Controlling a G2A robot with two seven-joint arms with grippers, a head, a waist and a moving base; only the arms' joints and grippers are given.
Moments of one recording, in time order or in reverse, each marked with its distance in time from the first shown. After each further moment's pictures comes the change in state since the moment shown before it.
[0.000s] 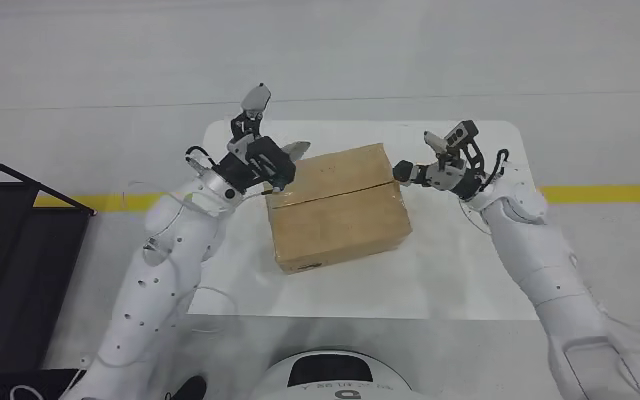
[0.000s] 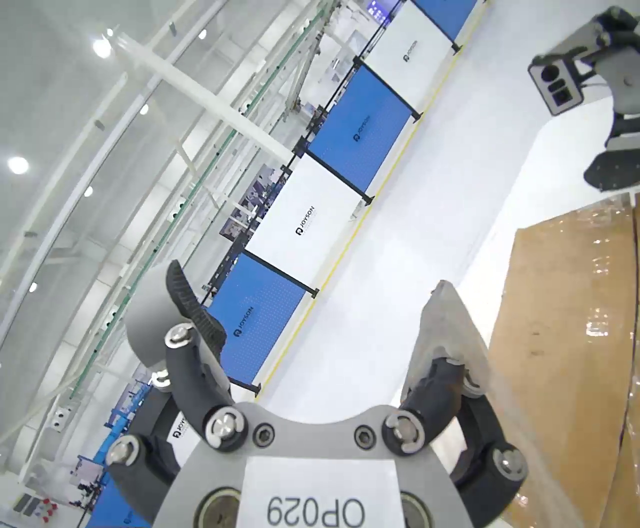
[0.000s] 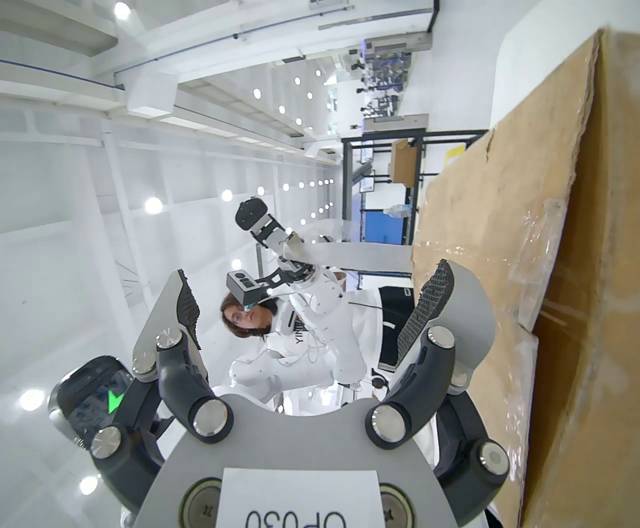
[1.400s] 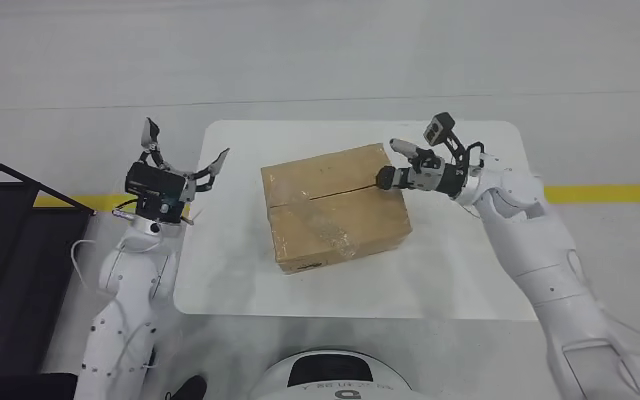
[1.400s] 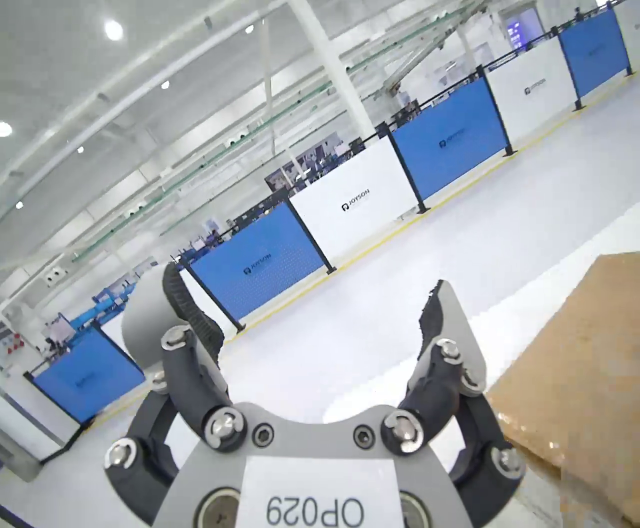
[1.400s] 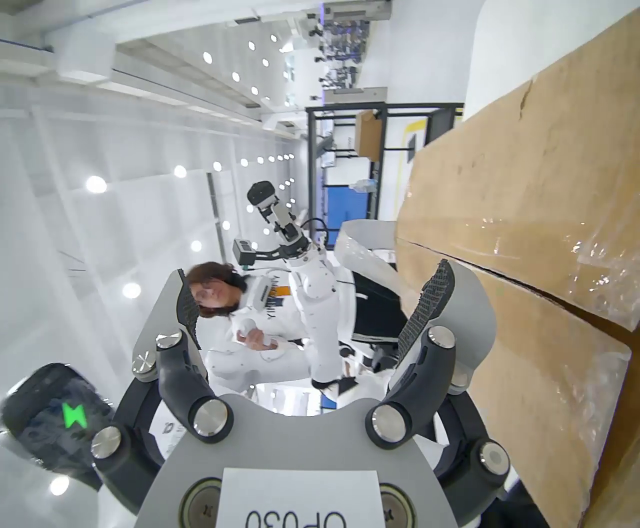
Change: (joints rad) left arm 0.411 -0.020 -0.344 -0.020 -0.377 0.216 0.206; right arm 0.030 -0.017 -0.059 -0.194 -0.309 0.162 -0.060
